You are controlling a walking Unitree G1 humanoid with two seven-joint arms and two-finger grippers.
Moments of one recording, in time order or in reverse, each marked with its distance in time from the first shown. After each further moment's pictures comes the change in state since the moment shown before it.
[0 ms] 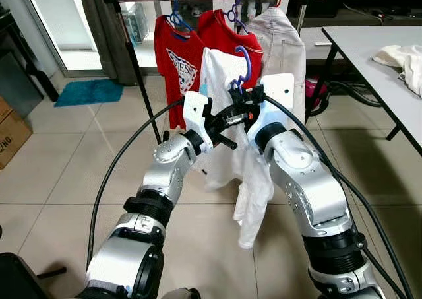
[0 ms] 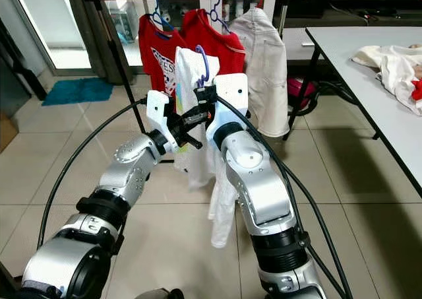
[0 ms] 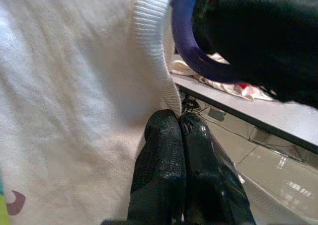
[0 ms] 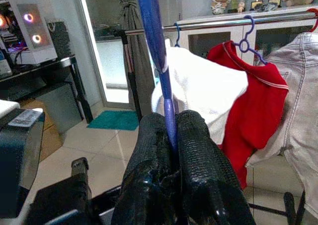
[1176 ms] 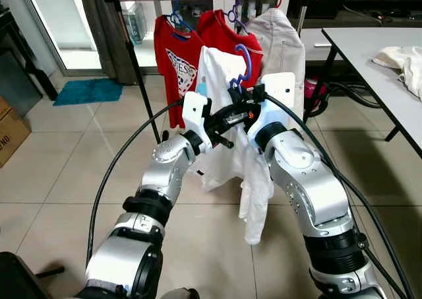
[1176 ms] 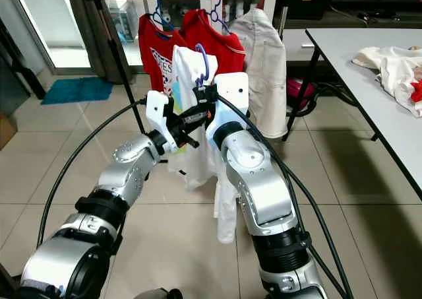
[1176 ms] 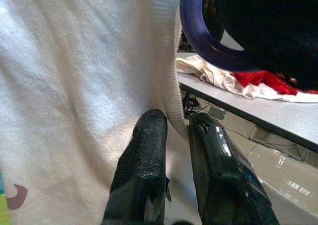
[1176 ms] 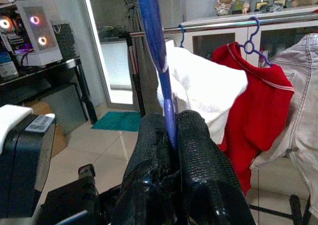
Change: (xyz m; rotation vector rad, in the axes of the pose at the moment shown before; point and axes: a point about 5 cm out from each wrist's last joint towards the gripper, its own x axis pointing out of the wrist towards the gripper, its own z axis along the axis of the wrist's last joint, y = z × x) left arm 0.001 0.001 -0.001 -0.005 0.020 -0.001; right arm -0.001 0.001 0.002 0.016 -0.010 0.015
